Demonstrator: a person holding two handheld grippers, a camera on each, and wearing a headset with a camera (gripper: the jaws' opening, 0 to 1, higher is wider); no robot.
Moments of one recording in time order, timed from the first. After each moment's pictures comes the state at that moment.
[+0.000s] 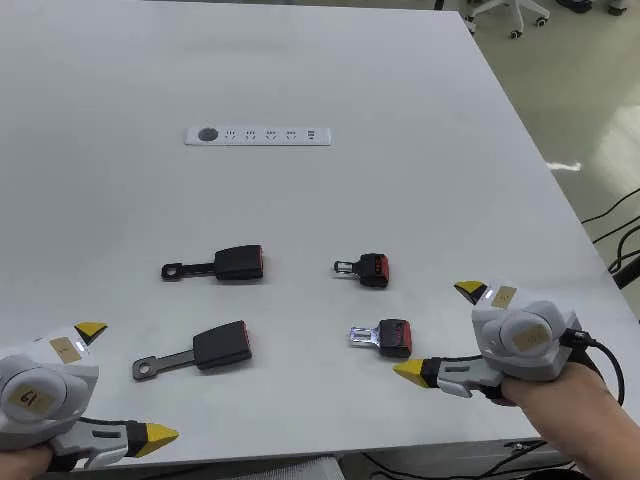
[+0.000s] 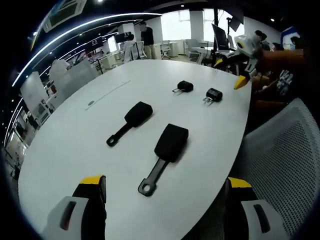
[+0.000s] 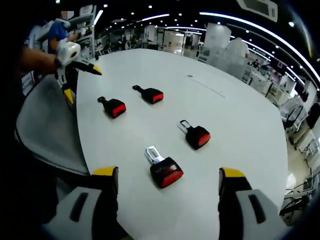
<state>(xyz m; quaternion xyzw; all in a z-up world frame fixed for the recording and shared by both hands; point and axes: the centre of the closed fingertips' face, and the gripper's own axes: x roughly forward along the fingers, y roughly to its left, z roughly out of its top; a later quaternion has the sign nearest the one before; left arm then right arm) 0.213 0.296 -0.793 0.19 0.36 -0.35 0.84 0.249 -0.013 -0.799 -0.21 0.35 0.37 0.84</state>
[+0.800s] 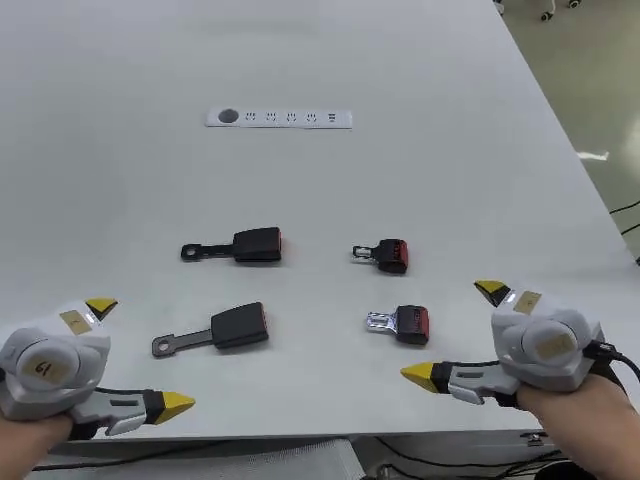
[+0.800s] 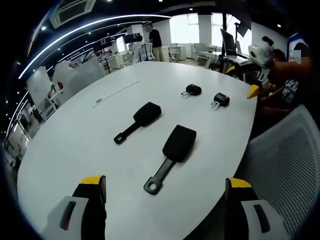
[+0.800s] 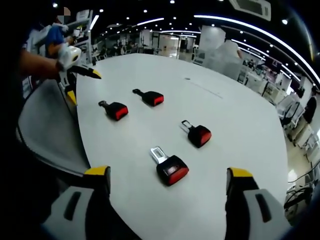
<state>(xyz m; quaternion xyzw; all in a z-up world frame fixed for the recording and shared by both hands) 0.217 0.309 -0.788 0.18 0.36 -0.32 0.86 0.242 -0.017 -0.787 -0.18 0.32 0.35 0.86</state>
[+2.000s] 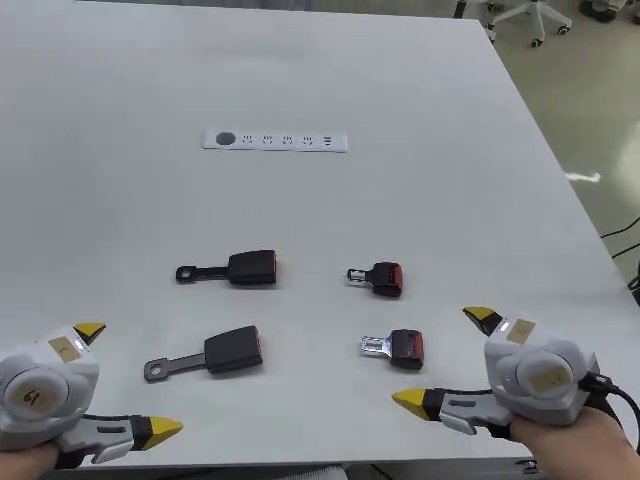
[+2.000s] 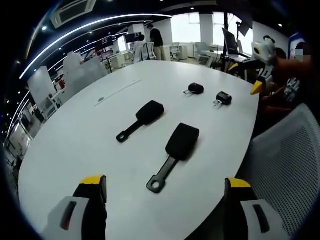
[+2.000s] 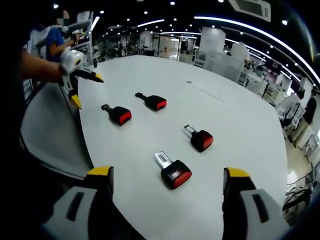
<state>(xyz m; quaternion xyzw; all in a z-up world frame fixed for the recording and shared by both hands) 0.219 0.316 -0.788 0.19 0.36 -0.32 0.86 0.238 -0.008 -0.776 -0.18 0.31 0.36 0.86</state>
